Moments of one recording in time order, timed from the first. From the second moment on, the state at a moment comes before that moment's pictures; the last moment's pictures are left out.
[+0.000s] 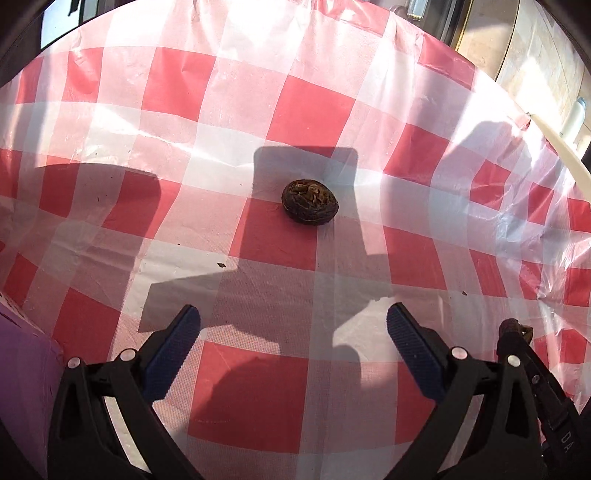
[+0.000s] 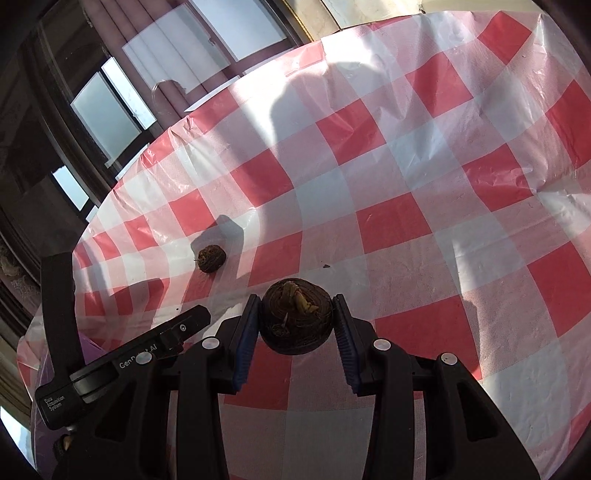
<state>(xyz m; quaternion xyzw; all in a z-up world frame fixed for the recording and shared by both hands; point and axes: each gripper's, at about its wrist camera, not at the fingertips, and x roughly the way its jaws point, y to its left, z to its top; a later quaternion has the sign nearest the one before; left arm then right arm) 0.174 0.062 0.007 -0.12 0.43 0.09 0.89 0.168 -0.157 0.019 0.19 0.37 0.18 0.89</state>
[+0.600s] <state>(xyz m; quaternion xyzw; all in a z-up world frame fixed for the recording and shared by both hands) 0.222 0.051 0.011 -0.01 0.43 0.06 0.90 0.168 -0.156 0.018 0.19 0.37 0.19 0.89</state>
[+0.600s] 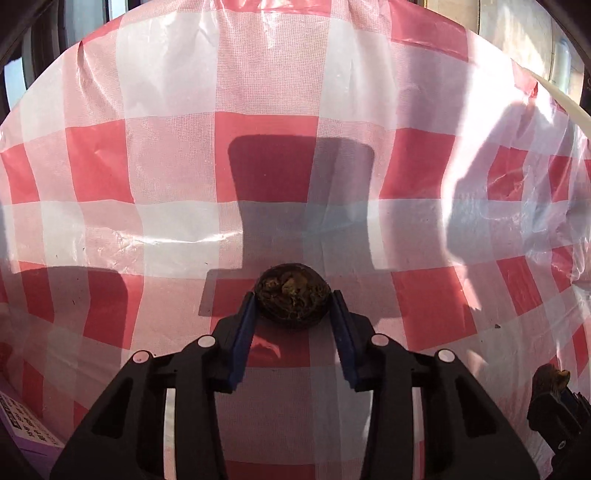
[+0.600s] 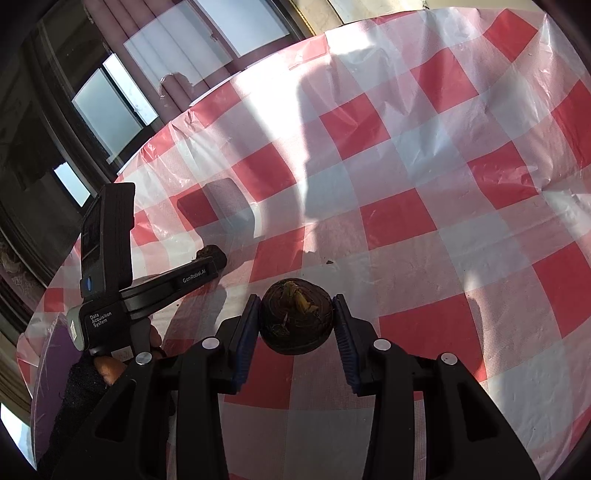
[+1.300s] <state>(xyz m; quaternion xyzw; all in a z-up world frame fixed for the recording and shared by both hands) 0.047 0.057 0.005 -0.16 0.40 -0.04 0.90 0.167 -0.156 0.018 0.18 0.37 0.20 0.89</state>
